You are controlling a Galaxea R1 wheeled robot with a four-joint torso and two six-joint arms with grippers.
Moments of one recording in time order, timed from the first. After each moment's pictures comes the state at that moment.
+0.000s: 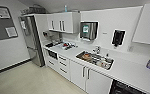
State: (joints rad) left arm 1.49 2.94 -2.61 -0.18 -0.06 0.24; right arm -1.55 3.07 -2.75 -0.15 0.11 0.27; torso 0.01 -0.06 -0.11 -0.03
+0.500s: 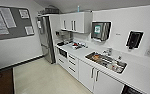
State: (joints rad) left arm 1.49 2.94 -2.61 -0.18 -0.07 0.24; right arm -1.52 3.06 -2.73 -0.15 0.11 0.27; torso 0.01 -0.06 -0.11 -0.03
